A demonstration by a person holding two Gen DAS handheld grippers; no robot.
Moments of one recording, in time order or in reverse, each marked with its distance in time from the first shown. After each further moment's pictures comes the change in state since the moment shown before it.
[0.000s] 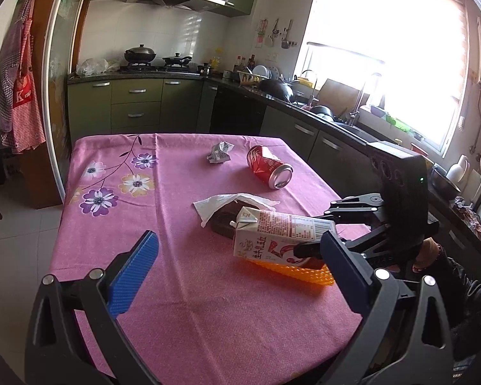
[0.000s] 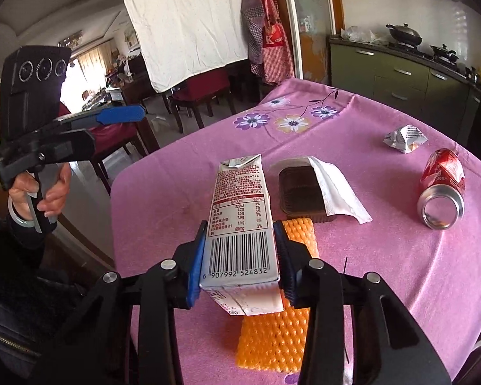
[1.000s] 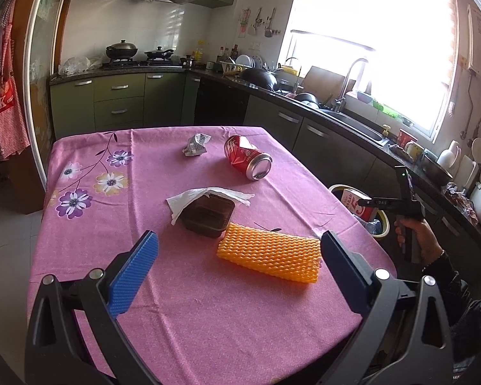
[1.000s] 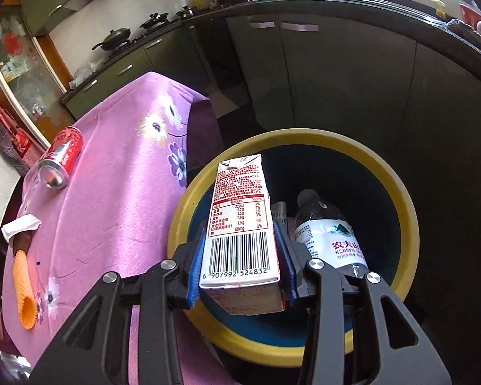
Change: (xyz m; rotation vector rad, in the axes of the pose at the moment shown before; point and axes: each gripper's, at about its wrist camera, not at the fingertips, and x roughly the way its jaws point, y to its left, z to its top) left arm 0.017 -0.026 0.000 0.047 0.049 -0.050; right arm -0.174 -0.208 -0.210 0.910 -0.103 -0.742
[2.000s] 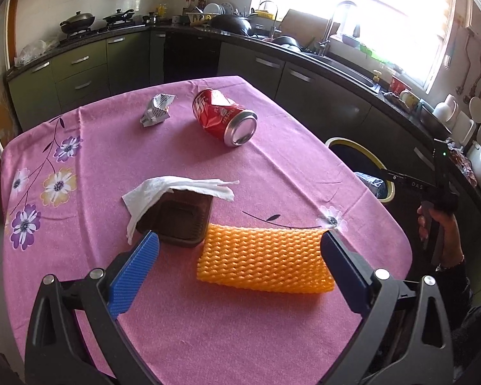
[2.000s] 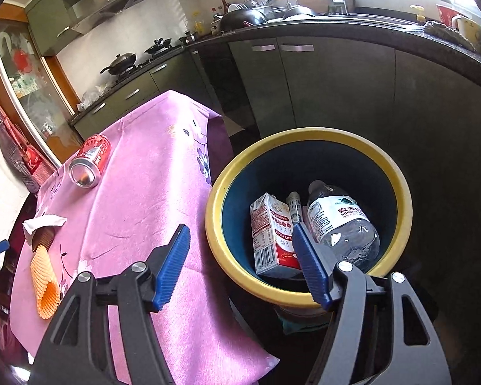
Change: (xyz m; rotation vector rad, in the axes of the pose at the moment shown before) left arm 0.100 -0.006 0.031 0.100 0.257 -0.091; right arm -0.055 0.027 -0.049 0.042 -0.121 0.033
